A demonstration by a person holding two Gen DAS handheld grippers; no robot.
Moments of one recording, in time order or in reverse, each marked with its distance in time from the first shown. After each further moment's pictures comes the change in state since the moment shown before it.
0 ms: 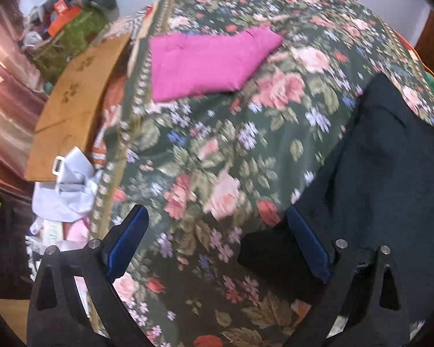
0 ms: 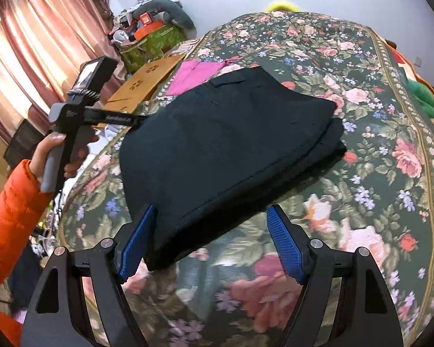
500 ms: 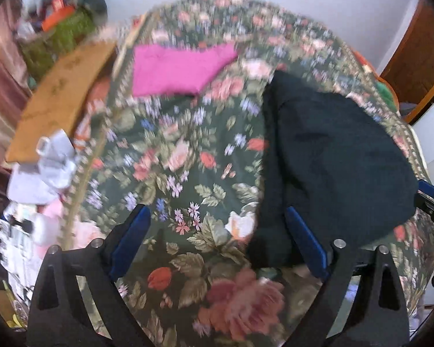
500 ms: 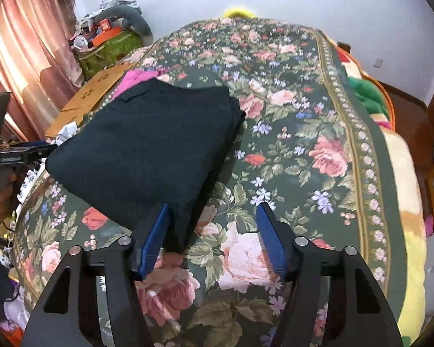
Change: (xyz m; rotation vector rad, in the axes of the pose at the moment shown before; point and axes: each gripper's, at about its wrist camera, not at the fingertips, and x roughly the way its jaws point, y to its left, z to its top) left arm -0.079 -0.021 -0.056 -0.036 -0.127 -0.147; right arm -0.033 -0.056 -0.002 0.047 -0.037 -0.212
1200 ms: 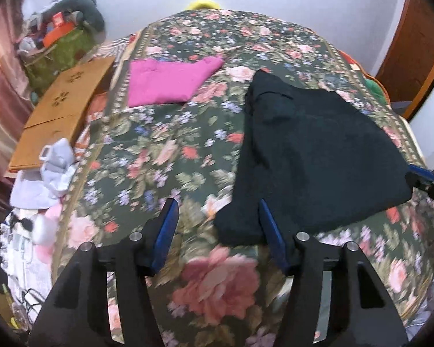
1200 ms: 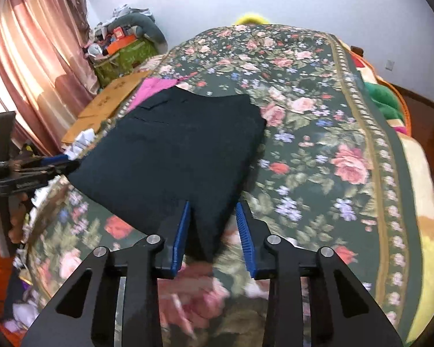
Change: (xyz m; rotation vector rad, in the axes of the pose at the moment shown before) left arm -0.003 -0.016 -0.028 0.023 -0.053 0.014; right arm 0.006 0.000 -0.001 0.003 -0.014 0.085
